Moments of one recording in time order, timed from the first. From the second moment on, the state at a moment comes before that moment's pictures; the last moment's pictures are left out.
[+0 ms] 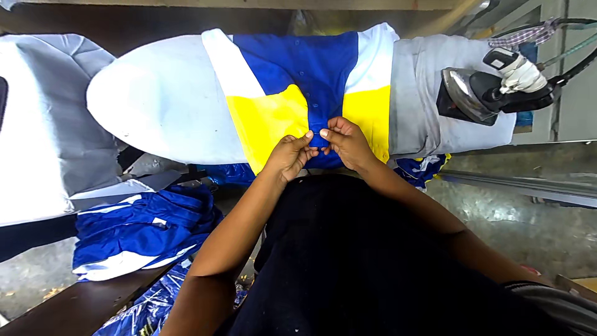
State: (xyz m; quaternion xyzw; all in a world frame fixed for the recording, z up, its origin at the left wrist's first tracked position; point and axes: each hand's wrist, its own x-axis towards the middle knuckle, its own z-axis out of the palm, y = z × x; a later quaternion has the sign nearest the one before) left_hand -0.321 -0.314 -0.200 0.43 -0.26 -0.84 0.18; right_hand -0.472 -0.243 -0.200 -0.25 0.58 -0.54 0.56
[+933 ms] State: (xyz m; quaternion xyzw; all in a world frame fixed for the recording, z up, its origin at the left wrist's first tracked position) left_hand -0.334 -0.304 -0.212 0.44 -0.29 -0.82 0.22; right_hand -0.471 -0.252 -0.197 -0.15 0.63 -0.50 0.57
